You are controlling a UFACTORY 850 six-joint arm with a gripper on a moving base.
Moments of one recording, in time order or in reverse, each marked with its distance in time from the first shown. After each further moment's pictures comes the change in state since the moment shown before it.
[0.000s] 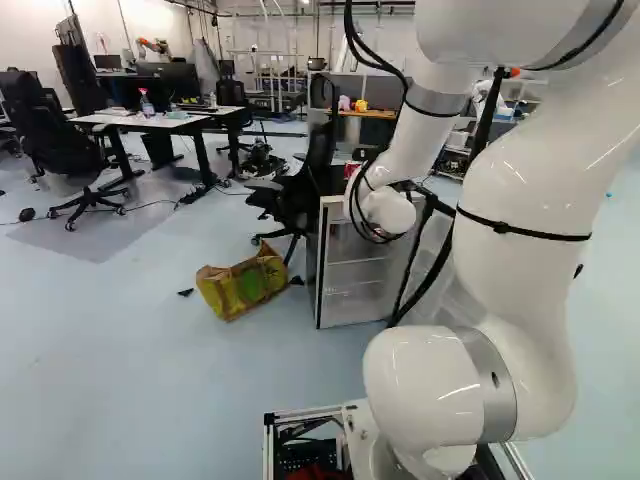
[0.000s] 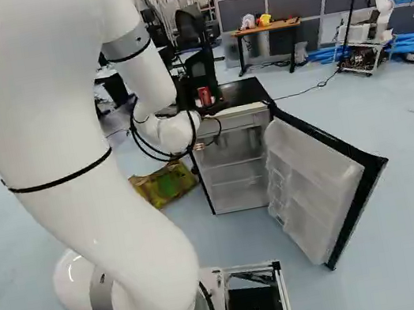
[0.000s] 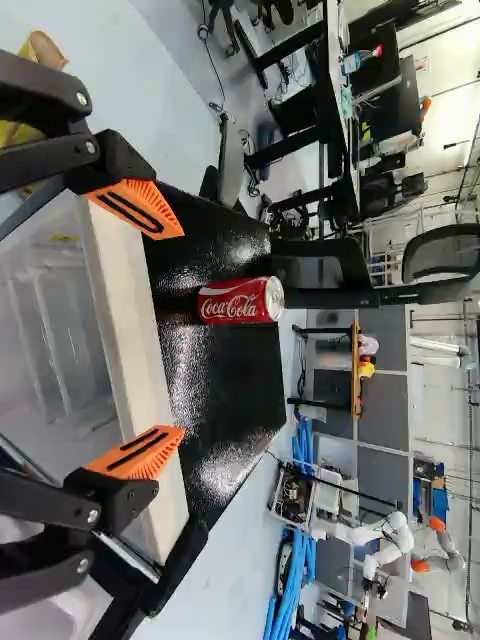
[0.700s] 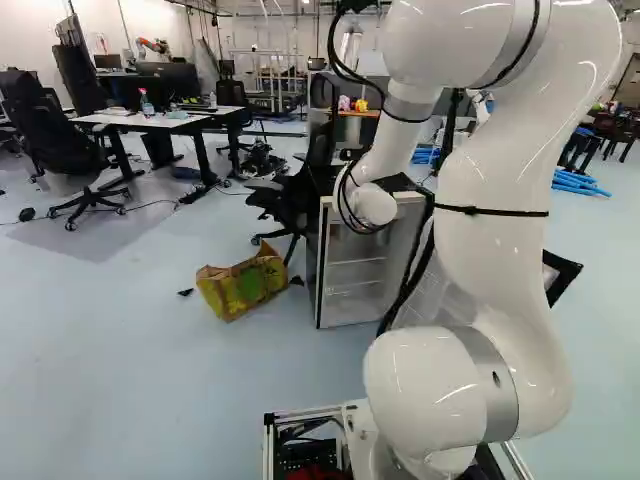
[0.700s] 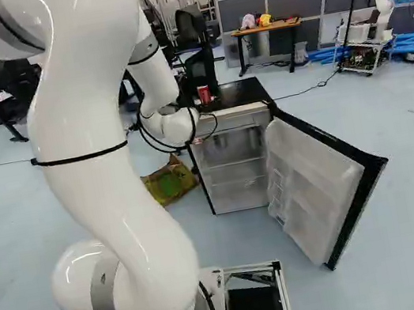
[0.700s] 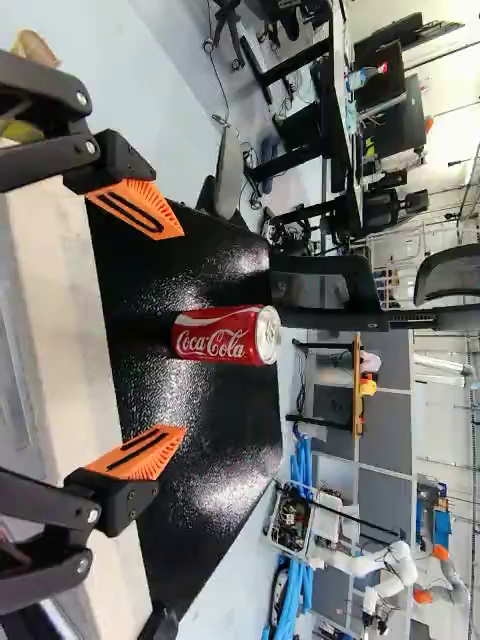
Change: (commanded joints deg) arm 3.4 -10.2 -9.4 0.0 0.0 0.0
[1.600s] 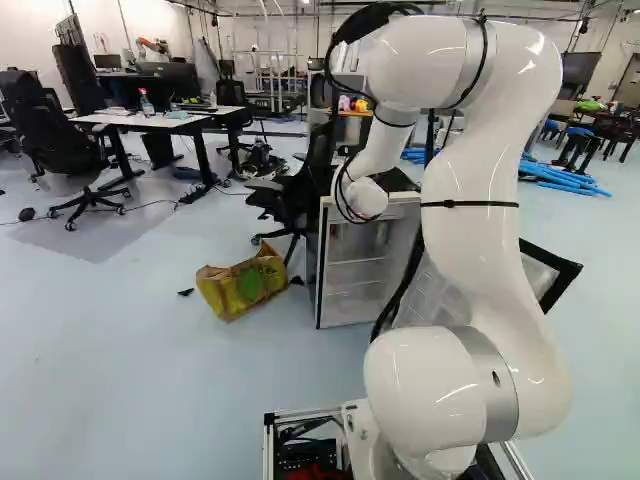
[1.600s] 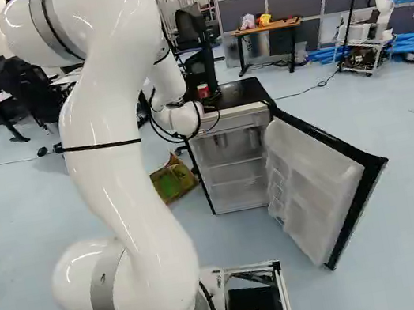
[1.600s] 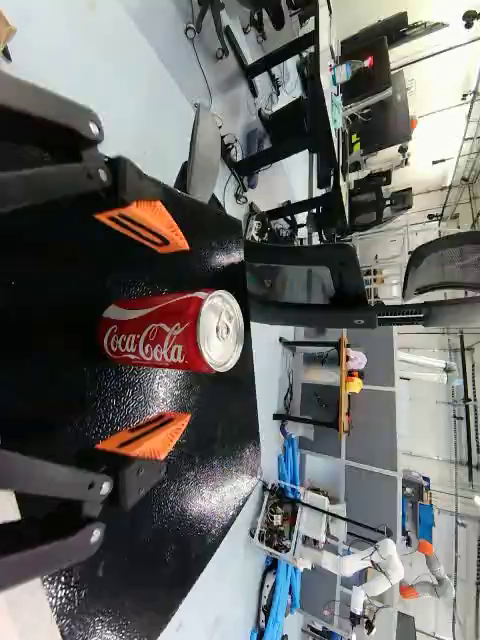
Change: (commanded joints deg) arm -0.3 -10.3 -13.3 0.0 0.0 0.0
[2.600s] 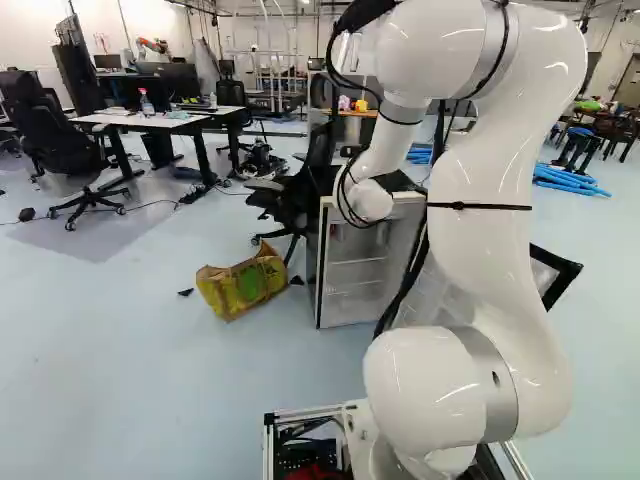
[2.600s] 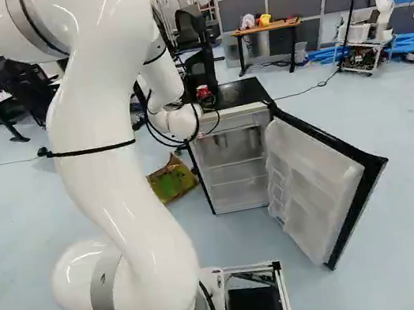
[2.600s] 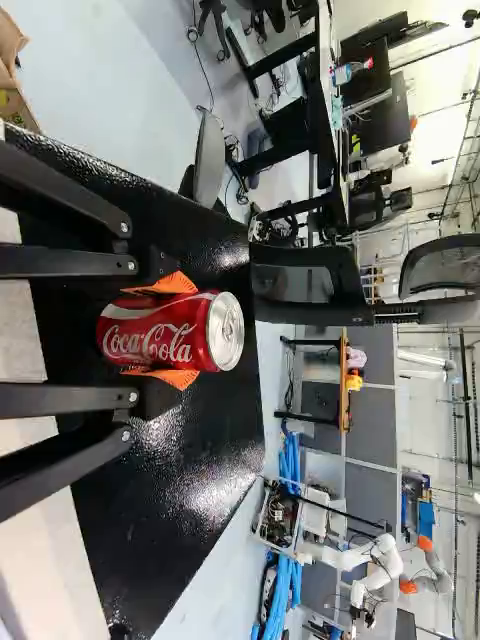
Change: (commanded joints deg) arm -0.2 3.1 4.1 0.0 0.4 0.0
